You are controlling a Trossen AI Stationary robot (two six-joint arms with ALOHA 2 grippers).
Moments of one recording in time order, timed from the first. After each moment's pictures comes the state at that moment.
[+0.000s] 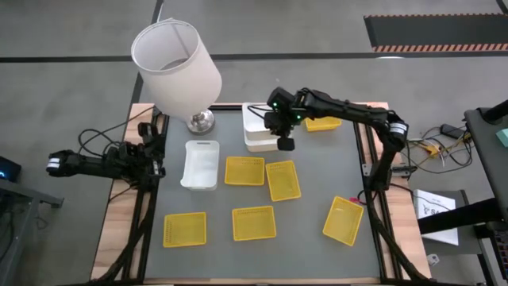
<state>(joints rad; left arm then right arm) -0.05 0.40 0.02 1.25 -0.24 0.28 -0.40 1.81 1.65 -0.92 -0.17 -0.50</state>
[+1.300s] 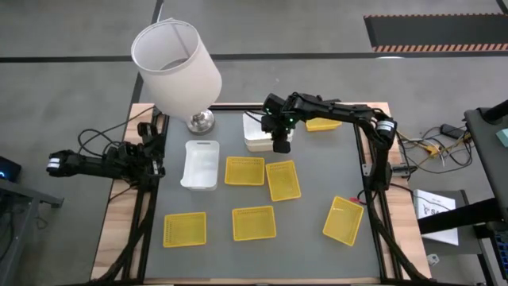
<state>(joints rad) -0.05 0.40 0.02 1.26 -0.24 0.28 -0.42 1.92 1.65 -0.94 -0.16 -0.41</state>
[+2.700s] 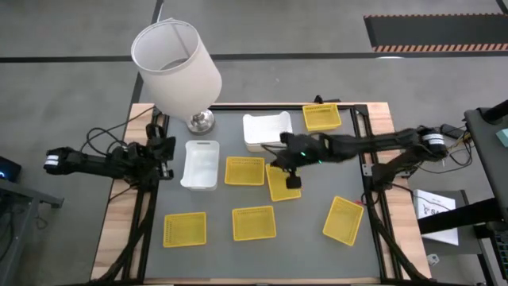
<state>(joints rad) -0.05 0.52 0.04 1.24 -0.24 0.27 -0.03 1.42 1.02 -0.25 0.00 -0.25</state>
